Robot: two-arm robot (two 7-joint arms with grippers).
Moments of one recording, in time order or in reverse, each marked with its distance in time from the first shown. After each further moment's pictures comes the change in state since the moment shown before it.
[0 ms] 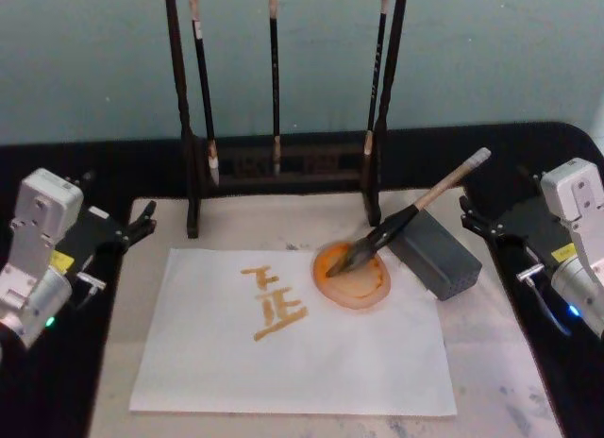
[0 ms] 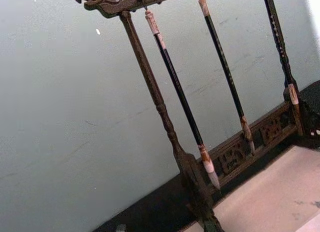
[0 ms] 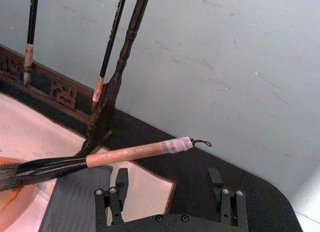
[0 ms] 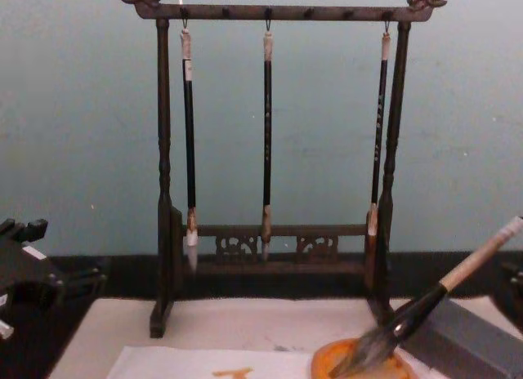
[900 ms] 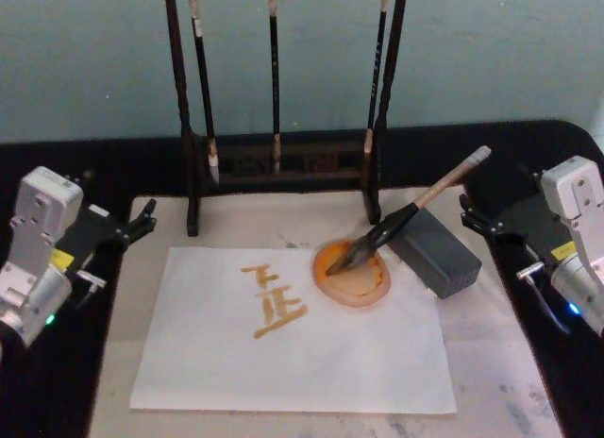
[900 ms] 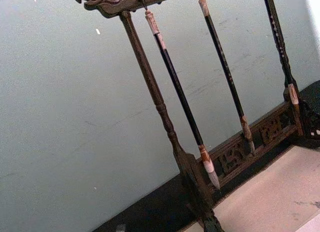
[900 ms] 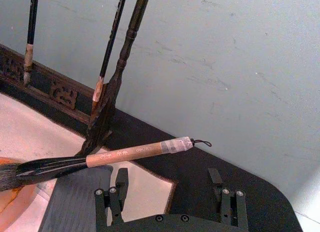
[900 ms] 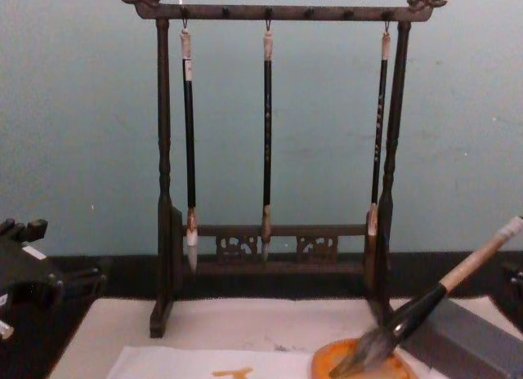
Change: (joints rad) left arm 0.000 0.000 0.000 0.000 0.000 0.000 0.000; right arm 0.000 0.000 0.000 0.000 0.000 0.000 0.000
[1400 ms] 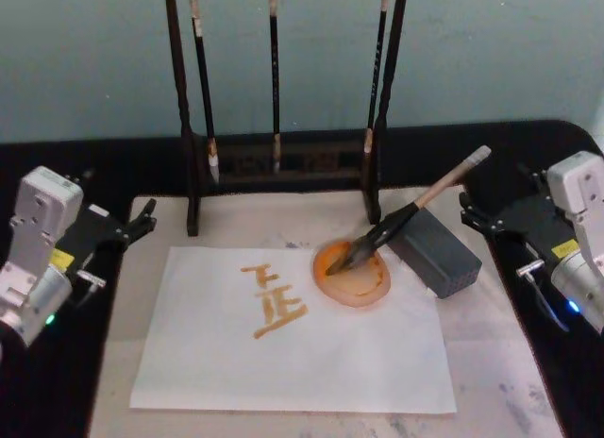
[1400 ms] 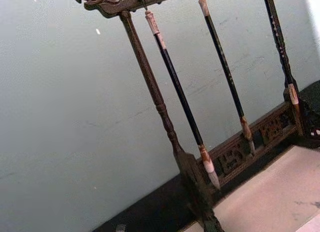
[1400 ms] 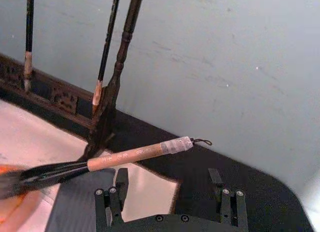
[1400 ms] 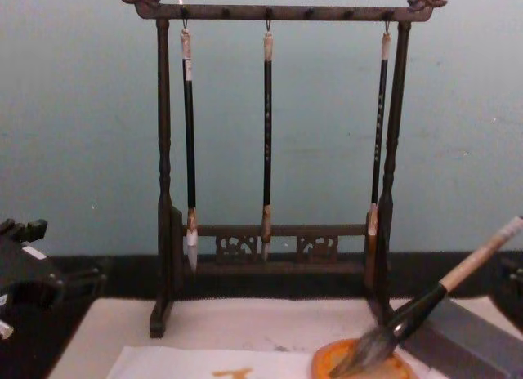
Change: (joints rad) left arm 0.000 0.000 0.000 0.000 0.000 0.000 0.000; right arm -0.008 -0.020 0.032 -0.001 0.027 0.012 0.032
